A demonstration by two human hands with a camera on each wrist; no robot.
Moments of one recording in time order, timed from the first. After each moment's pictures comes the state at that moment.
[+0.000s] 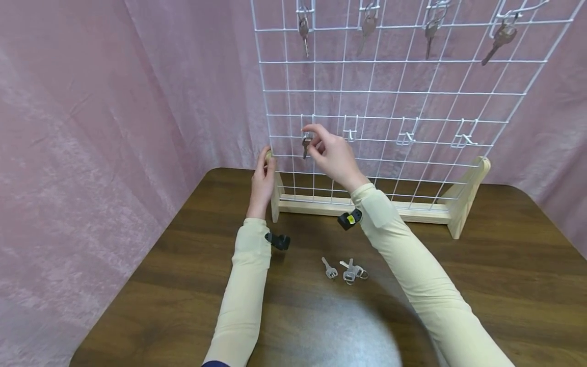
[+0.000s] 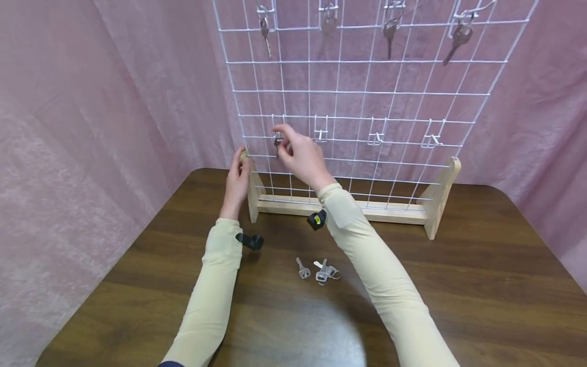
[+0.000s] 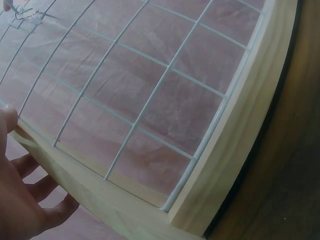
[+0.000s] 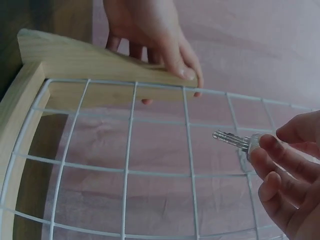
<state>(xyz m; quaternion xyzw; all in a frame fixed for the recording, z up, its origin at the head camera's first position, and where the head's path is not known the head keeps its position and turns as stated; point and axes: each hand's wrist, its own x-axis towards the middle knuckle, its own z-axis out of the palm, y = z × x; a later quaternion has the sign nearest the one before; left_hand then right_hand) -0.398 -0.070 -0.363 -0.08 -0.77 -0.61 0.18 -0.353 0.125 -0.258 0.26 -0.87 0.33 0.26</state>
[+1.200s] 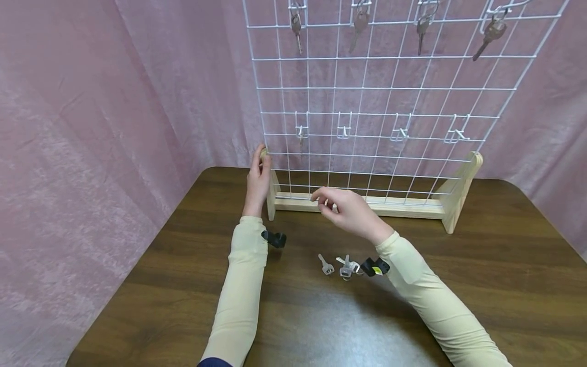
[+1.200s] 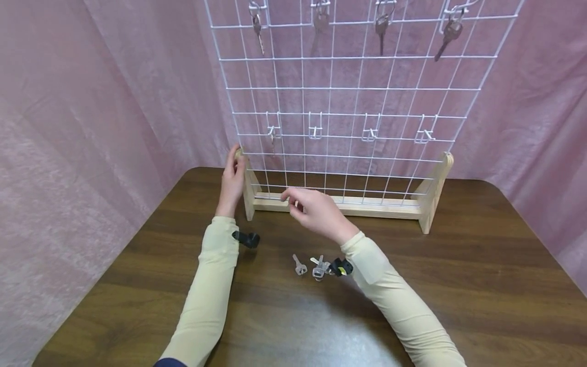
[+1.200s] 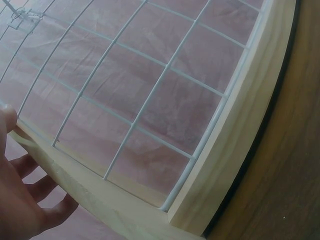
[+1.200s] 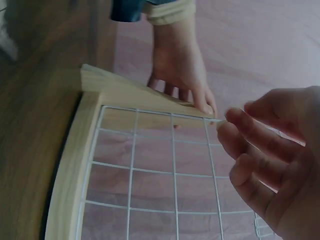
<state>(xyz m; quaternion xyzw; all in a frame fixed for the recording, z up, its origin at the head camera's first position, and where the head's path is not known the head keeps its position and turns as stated) -0.401 -0.071 -0.365 -0.09 -0.76 -0.61 0.17 -0.276 0.159 -0.324 0.37 -0.87 0.27 0.19</state>
